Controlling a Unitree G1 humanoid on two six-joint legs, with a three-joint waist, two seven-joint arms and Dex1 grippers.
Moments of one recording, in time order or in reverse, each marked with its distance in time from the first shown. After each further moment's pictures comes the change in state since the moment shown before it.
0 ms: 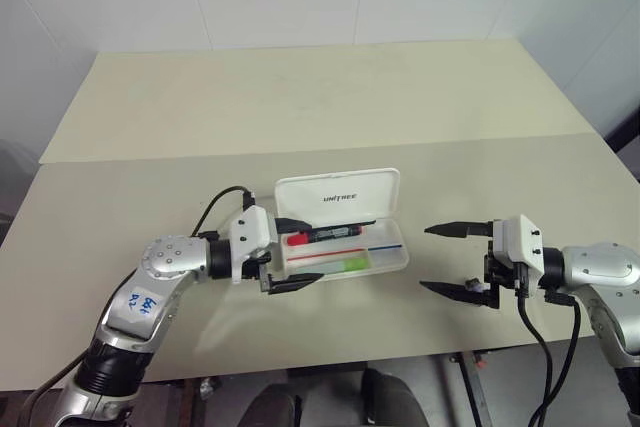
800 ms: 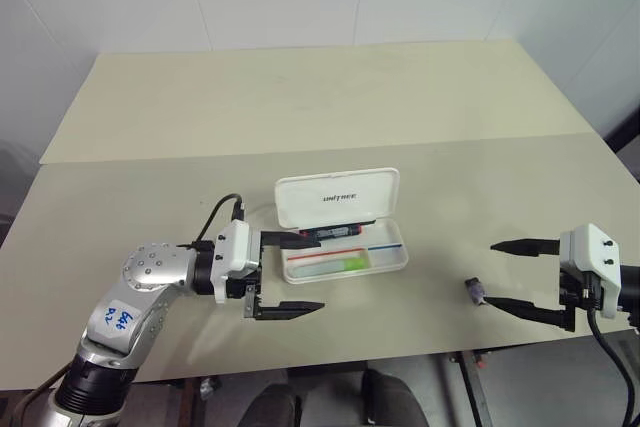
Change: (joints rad) left arm 0.044 0.017 0.026 -0.081 -0.155 -0.055 -0.141; right arm 0.238 -0.152 -0.270 -0.004 0.027 0.087 0.050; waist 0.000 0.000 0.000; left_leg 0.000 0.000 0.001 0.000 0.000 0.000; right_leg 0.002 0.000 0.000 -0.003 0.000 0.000
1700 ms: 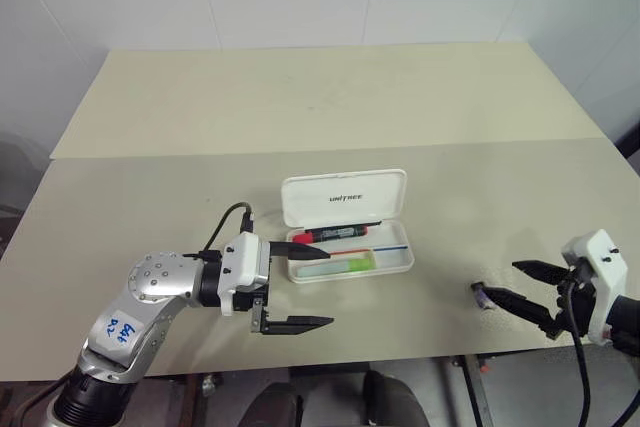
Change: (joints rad) left arm 0.041 0.005 -0.031 -0.089 -0.005 0.041 0.055; right arm 0.161 0.195 -0.184 -0.349 0.179 0.682 -0.480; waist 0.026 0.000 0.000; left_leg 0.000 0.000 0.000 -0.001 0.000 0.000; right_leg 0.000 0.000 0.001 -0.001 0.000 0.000
